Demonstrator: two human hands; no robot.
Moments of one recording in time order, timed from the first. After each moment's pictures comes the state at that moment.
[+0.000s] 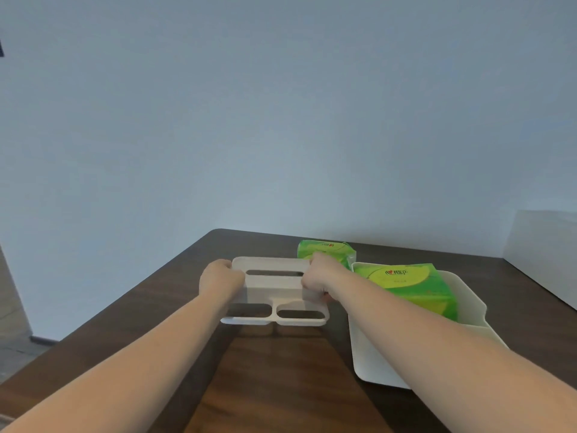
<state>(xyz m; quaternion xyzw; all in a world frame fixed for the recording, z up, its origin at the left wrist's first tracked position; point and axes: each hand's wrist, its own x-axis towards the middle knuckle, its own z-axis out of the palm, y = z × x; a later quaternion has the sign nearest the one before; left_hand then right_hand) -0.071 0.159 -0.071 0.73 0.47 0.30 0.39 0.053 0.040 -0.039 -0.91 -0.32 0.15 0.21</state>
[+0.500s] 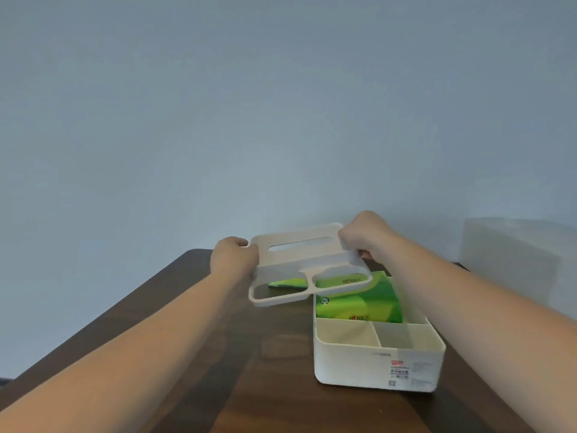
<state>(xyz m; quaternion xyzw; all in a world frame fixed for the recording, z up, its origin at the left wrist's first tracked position) -0.039 0.090 0.002 0.73 0.38 0.36 0.44 0.109 -0.064 0.053 -0.91 -0.23 0.02 0.33</state>
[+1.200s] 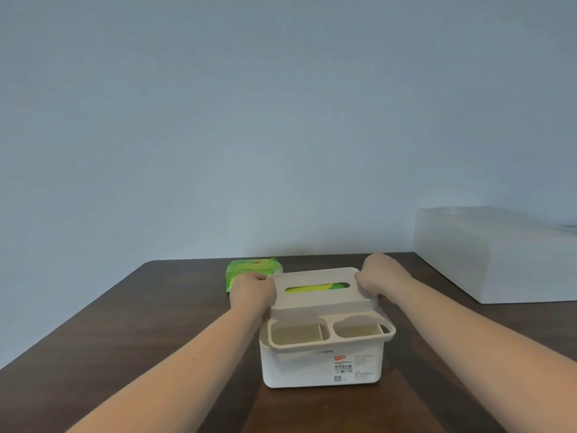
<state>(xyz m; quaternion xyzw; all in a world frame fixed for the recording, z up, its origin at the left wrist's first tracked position) 0.031 0.002 -0.041 0.75 0.36 0.27 0.47 0.154 -0.171 -0.013 -0.96 -0.15 0.03 0.22</state>
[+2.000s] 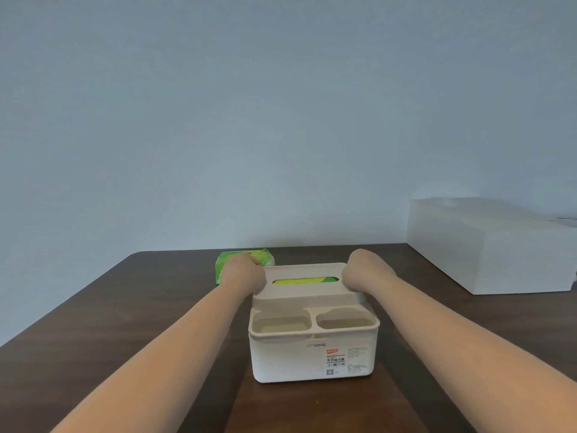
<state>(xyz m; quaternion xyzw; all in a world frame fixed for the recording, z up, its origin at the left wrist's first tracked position) 0.063 0.035 -0.038 0.90 0.33 0.15 0.25 0.158 -0.154 -0.027 -0.97 -0.16 0.04 0.20</state>
